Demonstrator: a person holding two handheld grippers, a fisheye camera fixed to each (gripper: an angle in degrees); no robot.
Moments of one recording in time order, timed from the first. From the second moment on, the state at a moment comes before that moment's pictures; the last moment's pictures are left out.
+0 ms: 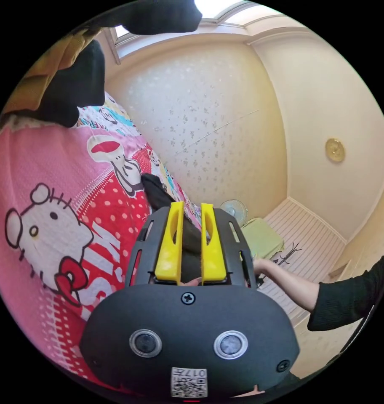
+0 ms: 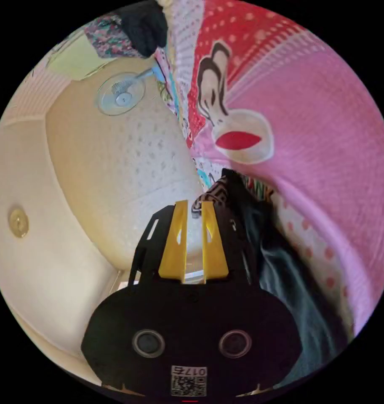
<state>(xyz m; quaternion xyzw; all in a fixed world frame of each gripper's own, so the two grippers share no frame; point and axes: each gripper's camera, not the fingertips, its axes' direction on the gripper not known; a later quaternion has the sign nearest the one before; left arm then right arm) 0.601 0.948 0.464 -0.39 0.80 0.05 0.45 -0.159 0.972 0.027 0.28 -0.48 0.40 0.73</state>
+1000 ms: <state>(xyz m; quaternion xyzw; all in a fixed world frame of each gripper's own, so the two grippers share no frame) 0.609 0.912 0.426 -0.39 0.80 0.07 0.45 -0.408 0.976 0.107 -0.07 -0.29 0.01 0.95</state>
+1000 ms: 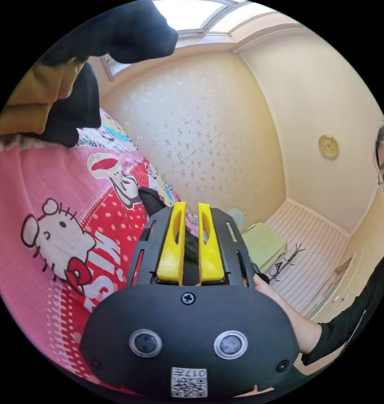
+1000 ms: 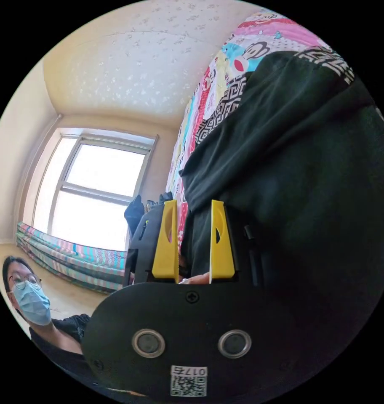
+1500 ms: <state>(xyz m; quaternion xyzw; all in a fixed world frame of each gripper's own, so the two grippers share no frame) 0.660 0.880 0.262 -0.33 0.72 0.42 0.44 -0.418 0.945 0.109 -0.09 -0.30 0.10 0.94</state>
